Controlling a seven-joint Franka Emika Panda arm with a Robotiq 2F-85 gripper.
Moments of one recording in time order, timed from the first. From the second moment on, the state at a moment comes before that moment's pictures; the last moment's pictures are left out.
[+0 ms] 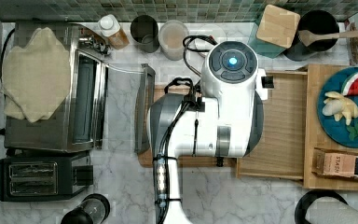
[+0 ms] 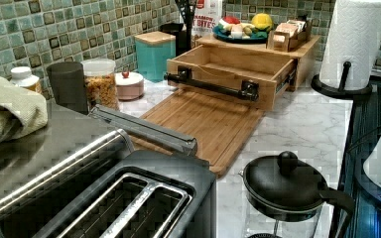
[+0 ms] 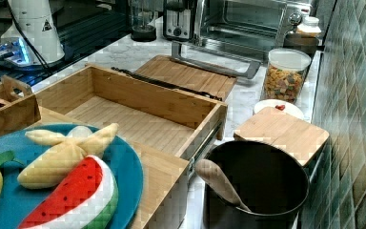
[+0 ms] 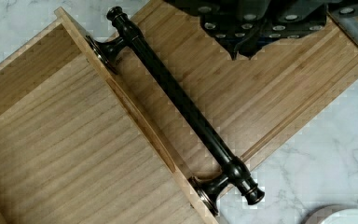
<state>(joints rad) -0.04 0.08 -0.03 -1.87 -0.05 0.26 -0.11</state>
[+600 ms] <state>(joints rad) -0.05 0.07 -0.03 -1.94 -0.06 0.31 -0.23</state>
